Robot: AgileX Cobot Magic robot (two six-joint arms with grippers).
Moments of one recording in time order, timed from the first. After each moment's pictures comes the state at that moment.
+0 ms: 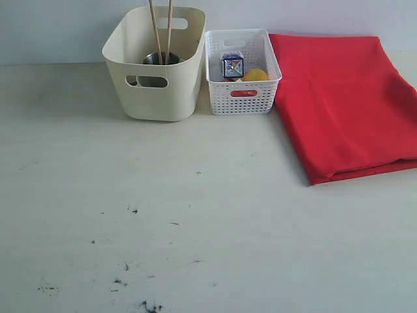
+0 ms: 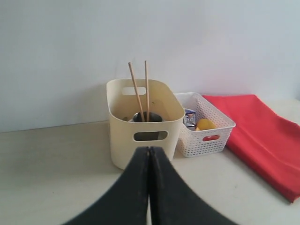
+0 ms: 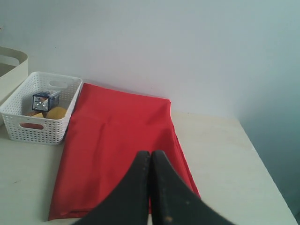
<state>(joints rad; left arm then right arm) -0.45 0.34 -0.41 0.24 0.30 -0.33 -0.03 0.31 -0.71 0.00 0.75 -0.17</state>
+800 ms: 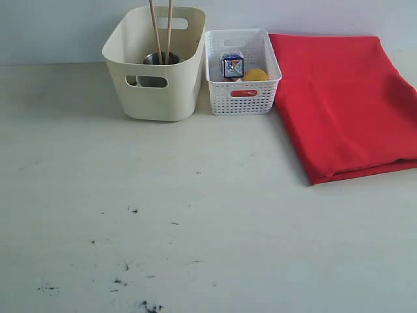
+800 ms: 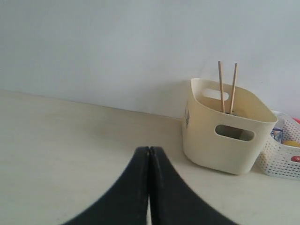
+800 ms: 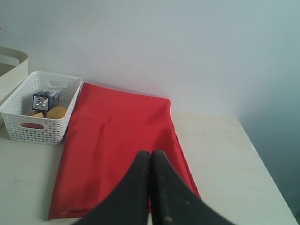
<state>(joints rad) -0.07 0.01 -0.04 0.15 0.19 -0.34 -0.03 0.31 -0.71 0.00 0.76 -0.17</state>
